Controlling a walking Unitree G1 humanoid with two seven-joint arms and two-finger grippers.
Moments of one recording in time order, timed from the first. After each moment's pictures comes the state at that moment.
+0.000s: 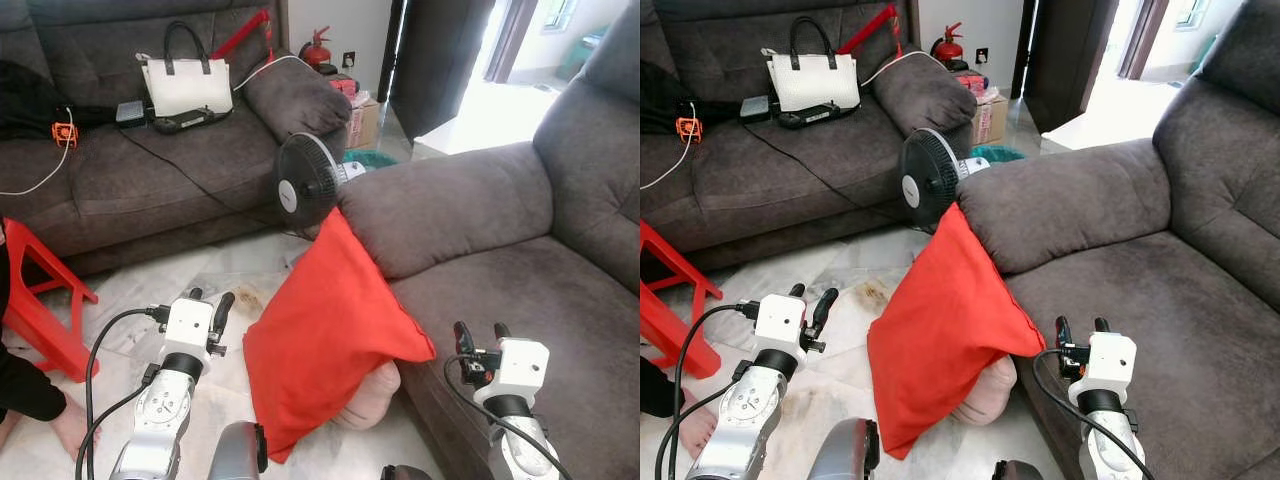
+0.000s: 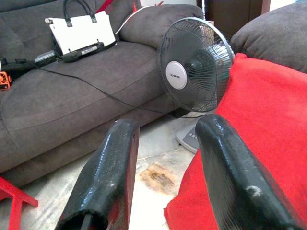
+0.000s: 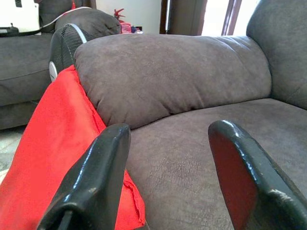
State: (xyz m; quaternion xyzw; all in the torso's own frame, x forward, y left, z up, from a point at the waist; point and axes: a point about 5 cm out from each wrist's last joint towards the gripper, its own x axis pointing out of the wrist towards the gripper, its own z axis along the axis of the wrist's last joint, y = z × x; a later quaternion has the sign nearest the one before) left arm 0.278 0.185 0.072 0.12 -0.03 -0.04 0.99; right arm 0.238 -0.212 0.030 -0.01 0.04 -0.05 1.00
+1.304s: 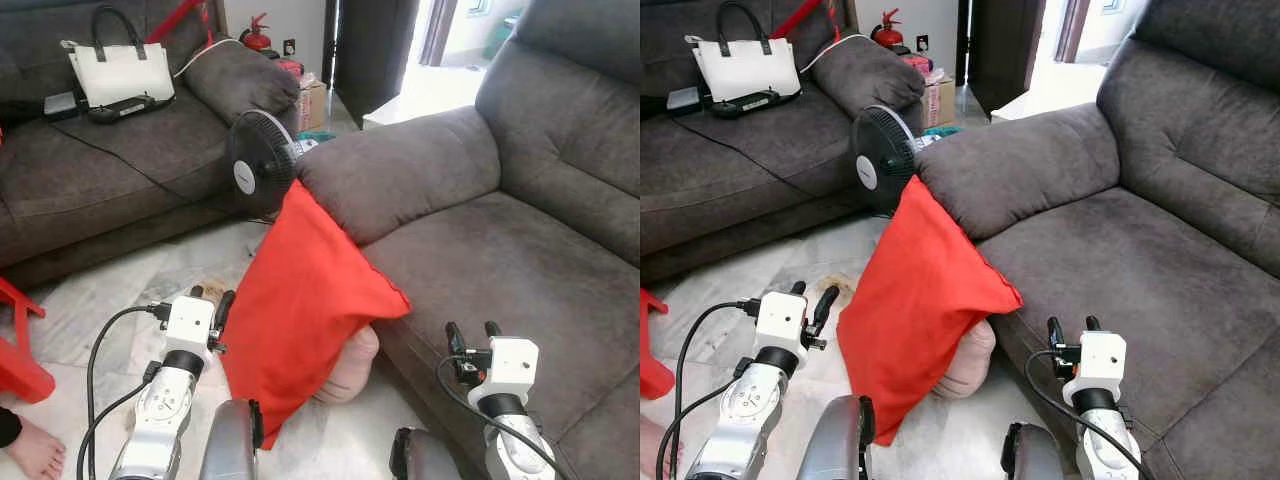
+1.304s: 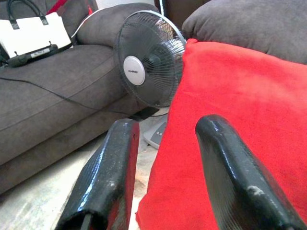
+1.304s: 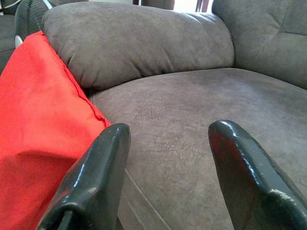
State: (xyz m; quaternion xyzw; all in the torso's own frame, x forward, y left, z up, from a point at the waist) left arm 0.281 0.183 0.075 0.12 -0.03 -0.04 0.99; right arm 0.240 -0.207 0.030 -0.02 0.04 -0.03 1.00
